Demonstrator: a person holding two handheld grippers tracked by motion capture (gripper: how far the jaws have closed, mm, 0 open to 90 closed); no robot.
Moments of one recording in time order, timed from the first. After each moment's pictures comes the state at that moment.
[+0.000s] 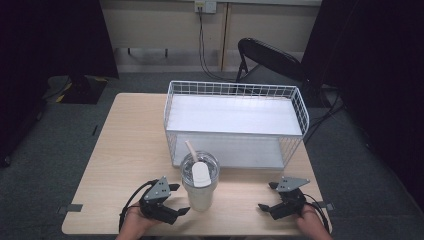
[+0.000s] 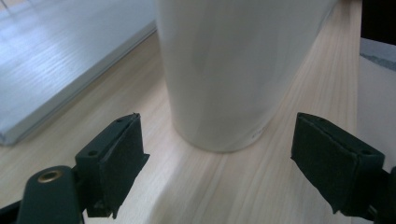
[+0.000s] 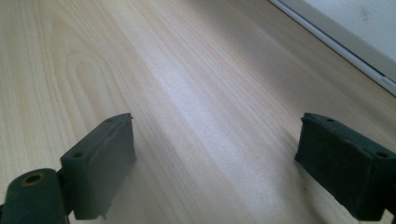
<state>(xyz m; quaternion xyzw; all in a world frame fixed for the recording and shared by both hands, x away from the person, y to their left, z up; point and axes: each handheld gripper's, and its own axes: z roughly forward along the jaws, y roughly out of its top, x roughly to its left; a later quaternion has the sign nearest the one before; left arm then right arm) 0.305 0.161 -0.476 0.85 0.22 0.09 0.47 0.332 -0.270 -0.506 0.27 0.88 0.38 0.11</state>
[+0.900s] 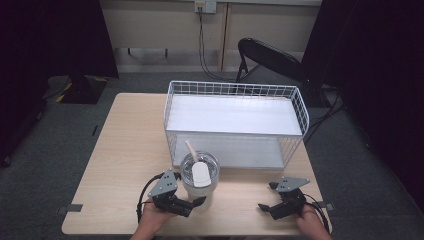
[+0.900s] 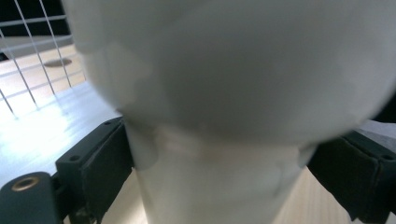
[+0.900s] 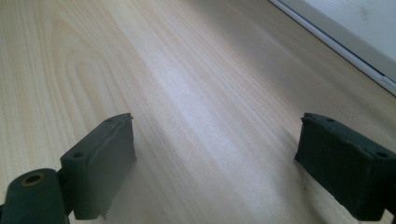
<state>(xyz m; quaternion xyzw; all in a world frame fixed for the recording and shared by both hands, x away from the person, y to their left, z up) 0.314 0.130 -0.461 0.77 0.20 0.12 0.59 0.332 -0.270 -0.506 0.27 0.88 0.38 0.11</state>
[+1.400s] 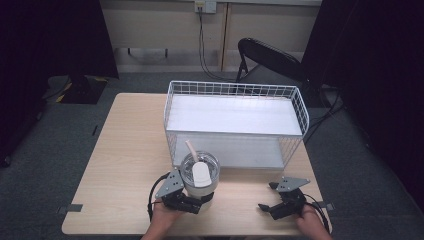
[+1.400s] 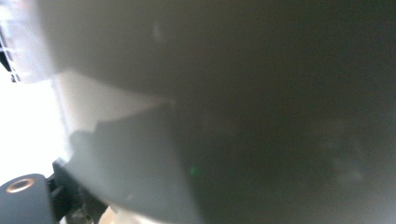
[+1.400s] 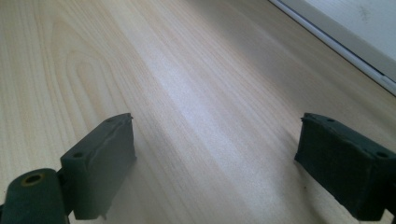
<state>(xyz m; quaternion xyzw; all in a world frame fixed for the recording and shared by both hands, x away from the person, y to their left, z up) 0.315 0.112 -0.469 0.73 0.21 0.15 0.63 0.331 -0.270 -0.506 0.27 0.88 0.38 0.11</state>
